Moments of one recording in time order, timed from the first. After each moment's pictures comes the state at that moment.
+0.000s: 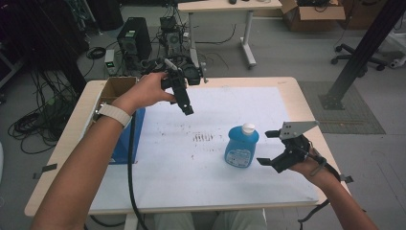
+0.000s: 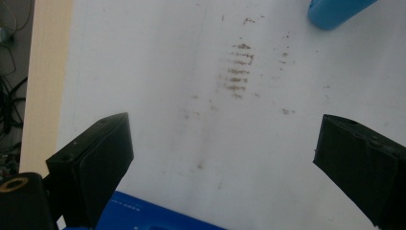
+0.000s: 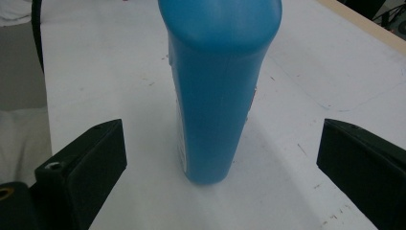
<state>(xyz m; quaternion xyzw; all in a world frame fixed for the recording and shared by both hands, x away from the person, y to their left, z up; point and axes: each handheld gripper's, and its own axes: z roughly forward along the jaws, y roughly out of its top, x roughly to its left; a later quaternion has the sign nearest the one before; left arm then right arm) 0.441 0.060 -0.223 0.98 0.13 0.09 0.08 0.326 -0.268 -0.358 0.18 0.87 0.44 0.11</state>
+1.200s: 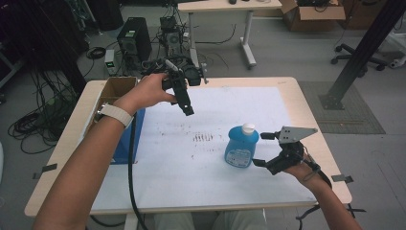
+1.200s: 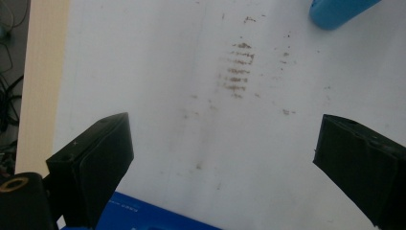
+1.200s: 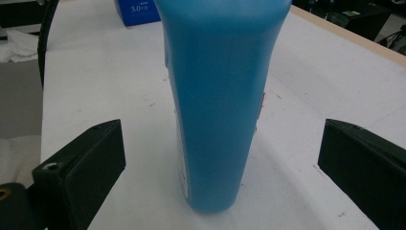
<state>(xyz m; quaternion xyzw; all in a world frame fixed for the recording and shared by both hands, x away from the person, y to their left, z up) 0.443 0.058 -0.227 0.98 0.14 0.09 0.08 0.330 -0.266 -0.387 0.18 0.84 0.50 0.11</state>
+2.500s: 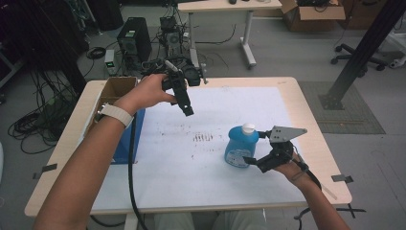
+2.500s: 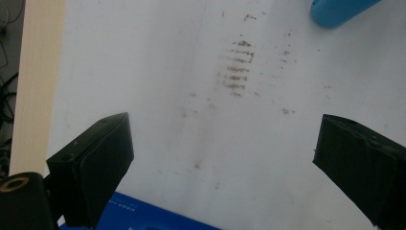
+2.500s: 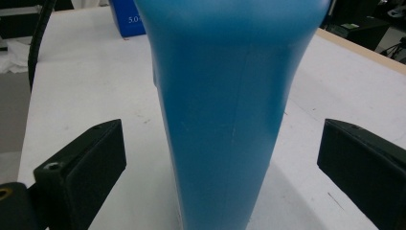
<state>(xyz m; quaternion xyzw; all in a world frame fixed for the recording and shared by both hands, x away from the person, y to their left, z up) 0.445 0.060 -0.230 0.98 0.14 0.08 0.08 0.340 -0.245 -0.400 0.17 0.82 0.53 0.12</state>
